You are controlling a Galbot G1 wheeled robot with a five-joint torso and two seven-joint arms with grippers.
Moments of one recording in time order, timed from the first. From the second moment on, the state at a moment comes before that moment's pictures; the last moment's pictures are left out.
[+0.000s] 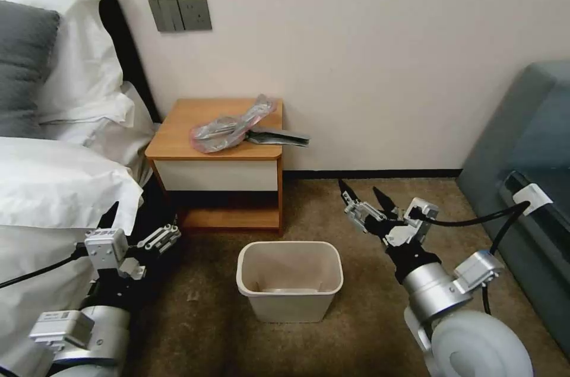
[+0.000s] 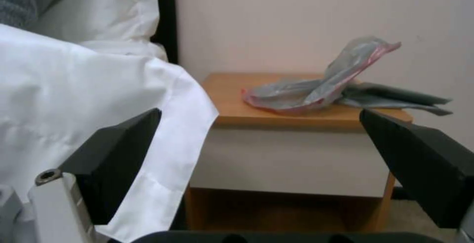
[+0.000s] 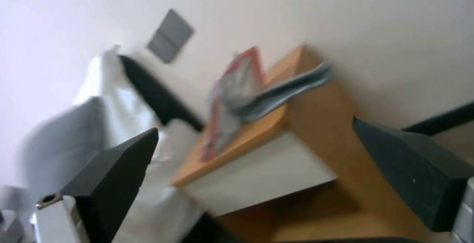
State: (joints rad) left arm 1.84 -1.48 -0.77 -2.50 -0.23 0.12 0.01; right arm -1.53 1.41 0.46 2.40 0.87 -0.40 0.06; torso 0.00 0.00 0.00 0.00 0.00
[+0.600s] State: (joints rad) left arm 1.89 -1.42 -0.79 -2.50 -0.30 0.11 -0.03; right arm -1.03 1.36 0.41 1.98 1.86 -0.42 0.37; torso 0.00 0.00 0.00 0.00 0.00
